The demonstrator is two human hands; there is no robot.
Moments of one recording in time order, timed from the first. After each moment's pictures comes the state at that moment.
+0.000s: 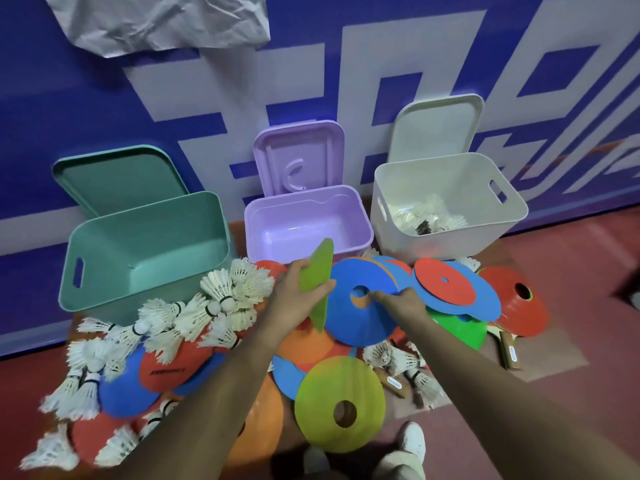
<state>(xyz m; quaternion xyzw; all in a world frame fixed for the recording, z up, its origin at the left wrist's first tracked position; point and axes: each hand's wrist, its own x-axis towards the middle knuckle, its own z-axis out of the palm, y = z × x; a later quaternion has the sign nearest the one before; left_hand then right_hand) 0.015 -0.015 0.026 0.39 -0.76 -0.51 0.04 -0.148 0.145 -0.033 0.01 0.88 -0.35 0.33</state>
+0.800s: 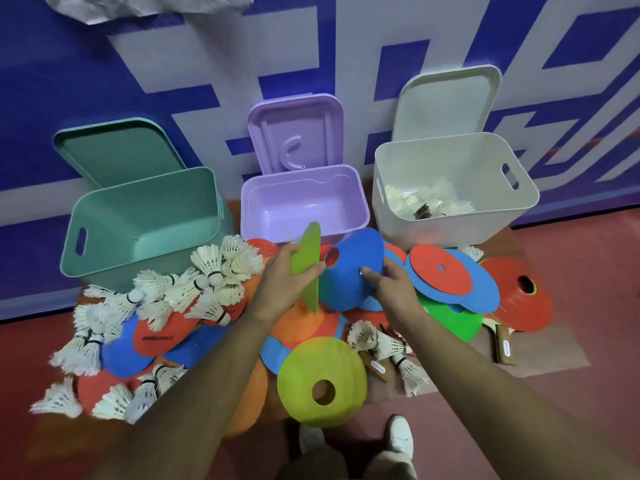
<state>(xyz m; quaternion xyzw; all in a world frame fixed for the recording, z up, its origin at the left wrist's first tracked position) 0.001 0.014 0.025 0.45 -0.75 -0.49 0.08 -0.143 0.157 -0.018 -0.09 0.68 -0.62 0.38</state>
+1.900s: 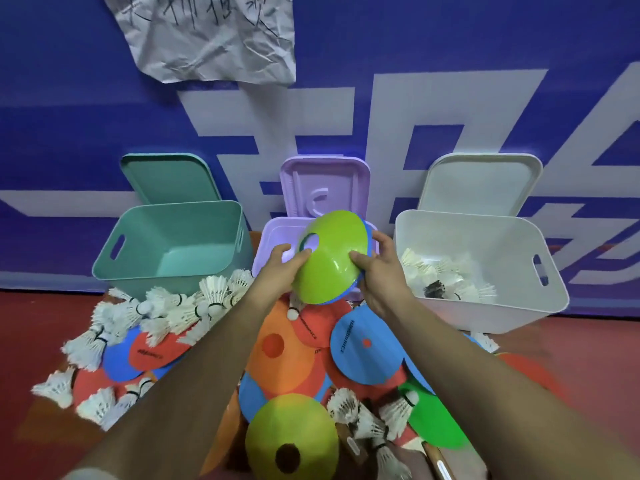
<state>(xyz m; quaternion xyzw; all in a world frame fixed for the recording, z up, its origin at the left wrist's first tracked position) -0.068 -0.045 0.059 0.56 -0.59 -0.57 0.15 -0.221 0.063 0.073 -0.12 0.55 -0.70 0.45</state>
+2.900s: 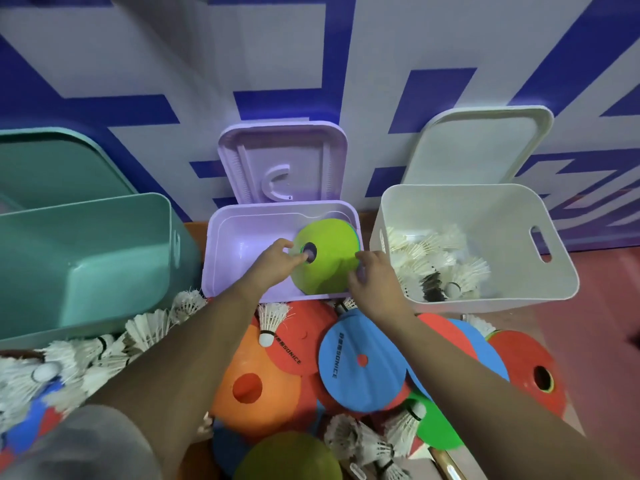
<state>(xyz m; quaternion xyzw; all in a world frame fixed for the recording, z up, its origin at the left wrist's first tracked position) -0.153 -0.144 -0.056 0.48 -0.71 -0.50 -0.06 -0.268 0.036 -0.019 -0.36 0.86 -0.29 0.22</state>
